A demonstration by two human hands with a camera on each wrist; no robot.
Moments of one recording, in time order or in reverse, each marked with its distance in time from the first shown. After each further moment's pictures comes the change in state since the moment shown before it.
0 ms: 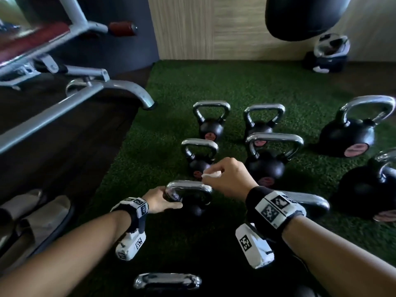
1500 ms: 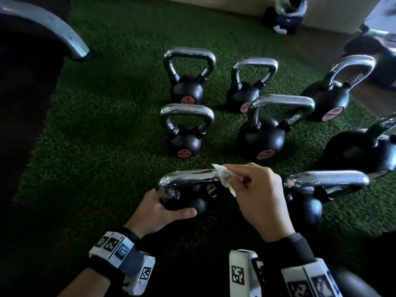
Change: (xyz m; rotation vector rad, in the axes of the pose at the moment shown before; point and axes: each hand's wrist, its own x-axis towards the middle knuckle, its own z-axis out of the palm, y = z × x) left_hand 0.055 -0.047 0.062 -0.588 -0.075 0.498; right_hand -0.008 0.029 0.092 -0.160 0.517 0.123
